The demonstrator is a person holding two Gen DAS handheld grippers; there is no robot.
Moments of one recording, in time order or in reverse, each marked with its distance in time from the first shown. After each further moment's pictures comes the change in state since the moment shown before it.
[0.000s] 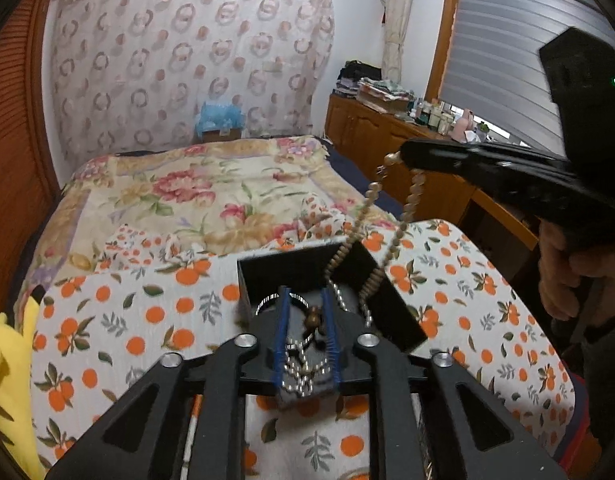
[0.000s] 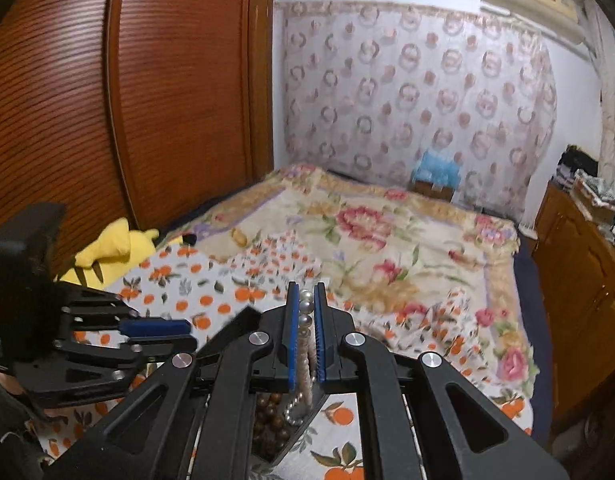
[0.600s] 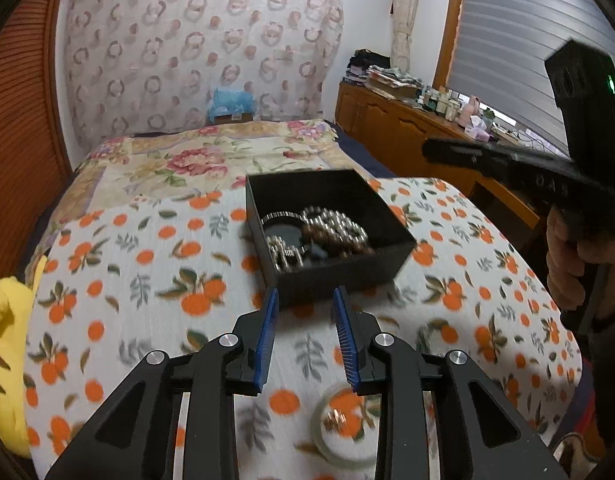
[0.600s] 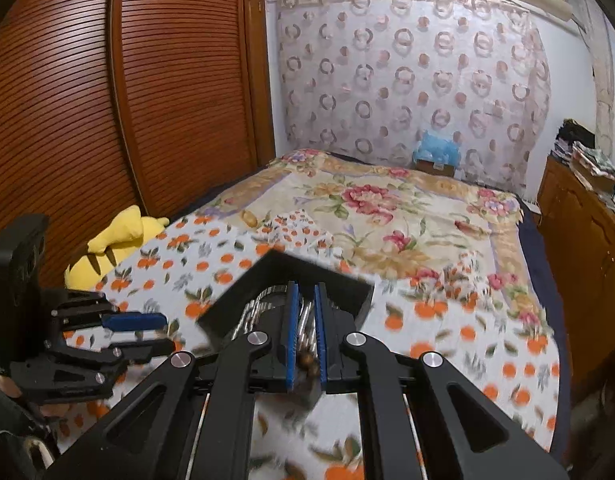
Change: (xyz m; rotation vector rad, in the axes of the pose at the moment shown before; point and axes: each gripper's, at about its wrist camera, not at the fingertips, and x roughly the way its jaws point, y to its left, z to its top) left arm -0.034 -0.015 -0.072 -0.018 0.033 0.038; right arm -0.037 0.030 -0.075 0.061 0.010 0.004
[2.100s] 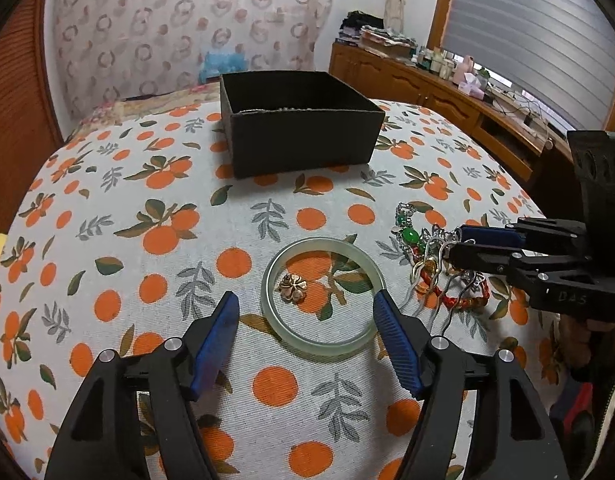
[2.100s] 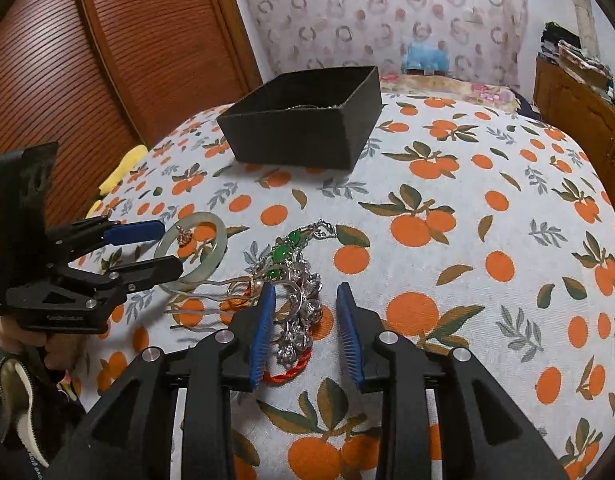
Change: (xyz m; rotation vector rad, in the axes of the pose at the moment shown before) left arm 0.010 -0.024 -0.080 0.017 0.127 -0.006; right arm -0.010 0.022 -0.147 0.181 0.218 0.052
